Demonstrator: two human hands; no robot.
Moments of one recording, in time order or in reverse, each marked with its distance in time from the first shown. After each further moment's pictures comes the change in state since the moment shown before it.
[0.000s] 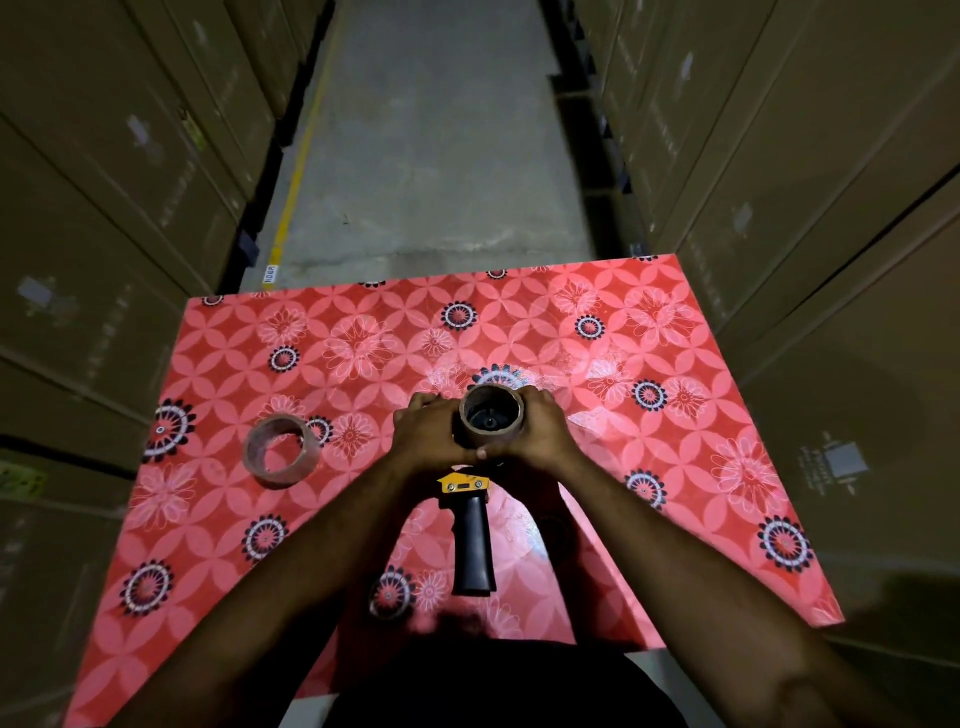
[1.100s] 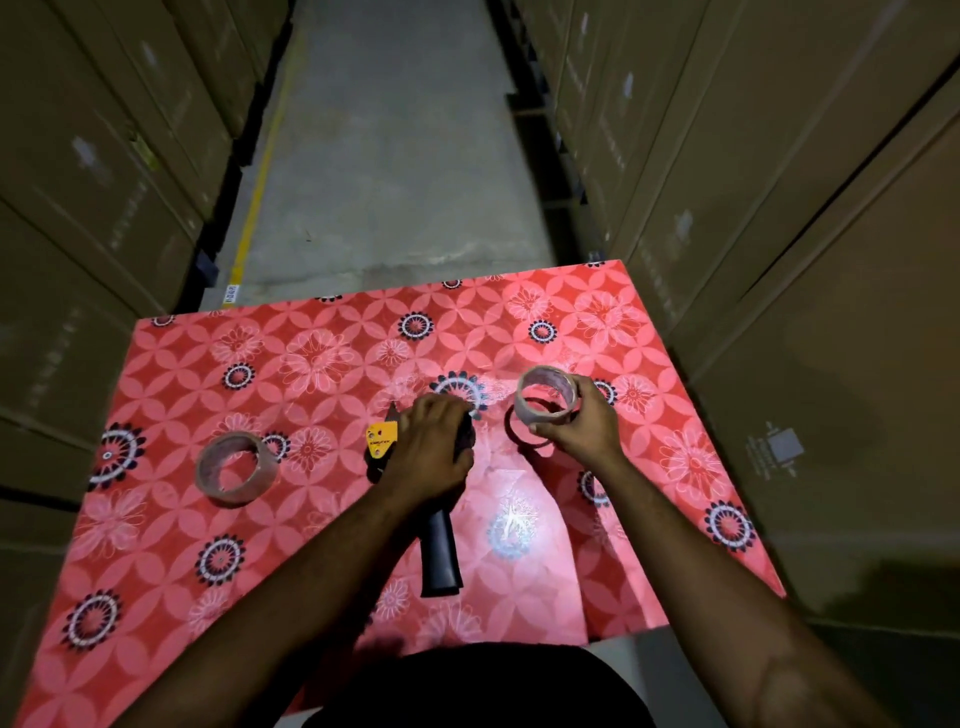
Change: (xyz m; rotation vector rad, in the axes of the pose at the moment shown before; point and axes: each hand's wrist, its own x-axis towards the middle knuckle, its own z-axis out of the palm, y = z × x) left_hand -0.017 0.053 0.028 0.124 0.232 0.274; right_hand -0.026 0.064 -0.086 0.081 0.353 0.066
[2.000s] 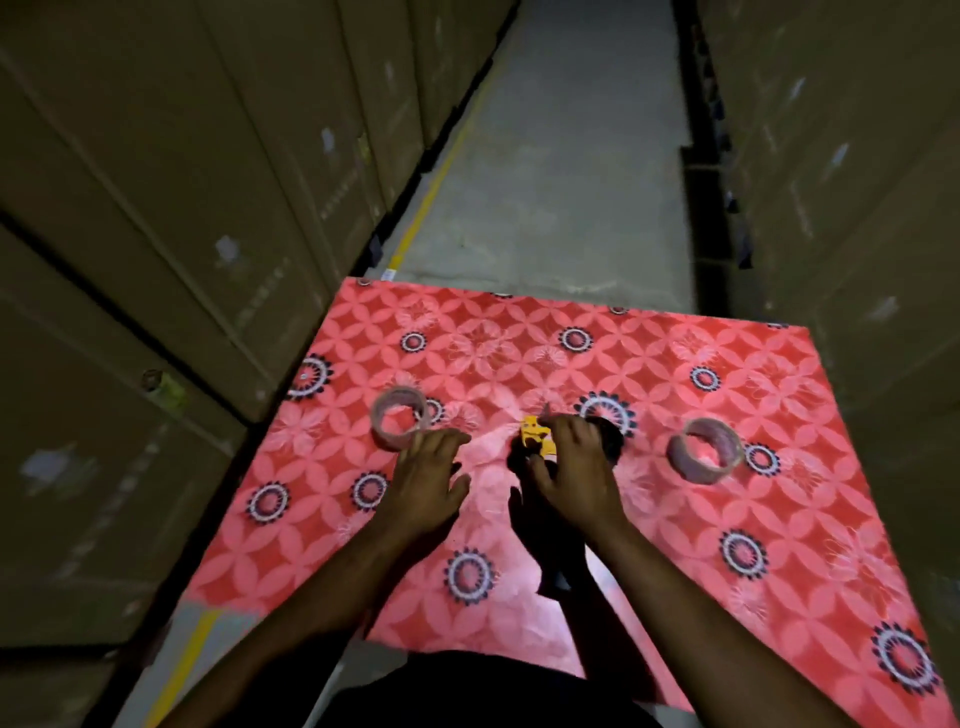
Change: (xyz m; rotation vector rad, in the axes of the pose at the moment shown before) left_hand -0.152 -0.114 -0.048 -0.033 0.209 -0.301; right_hand -0.090 -0.112 0.139 -0.294 -0.203 -0.598
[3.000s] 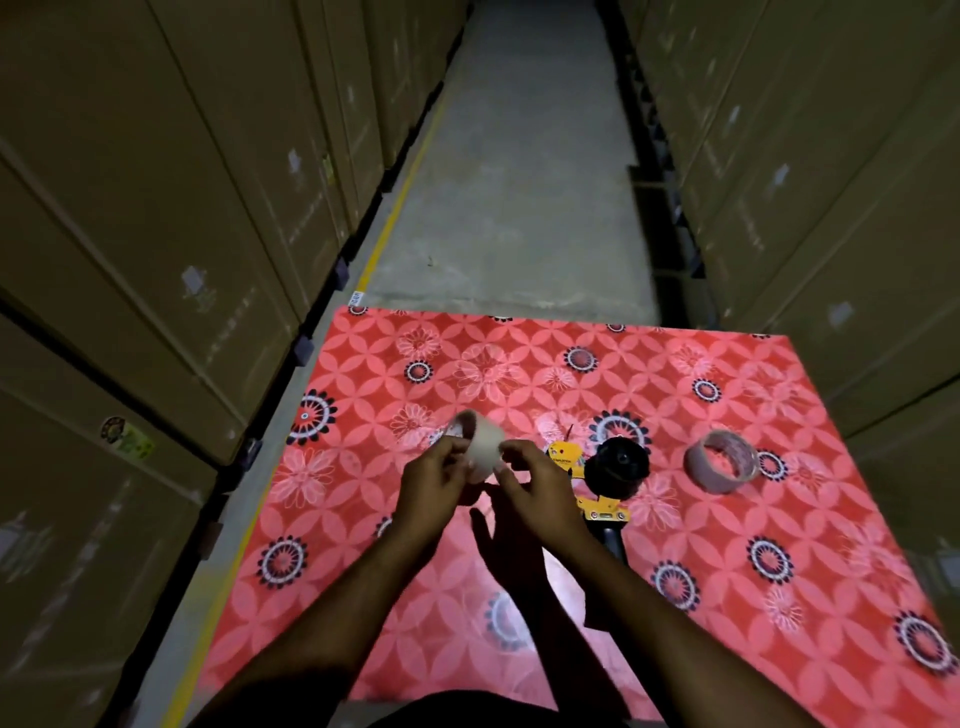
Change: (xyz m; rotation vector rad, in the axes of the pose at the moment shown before) left_hand 0.034 -0.035 -0.019 -0.934 0.045 -0.320; right_hand 0.023 -0.084 0.049 0.355 -0.047 0.233
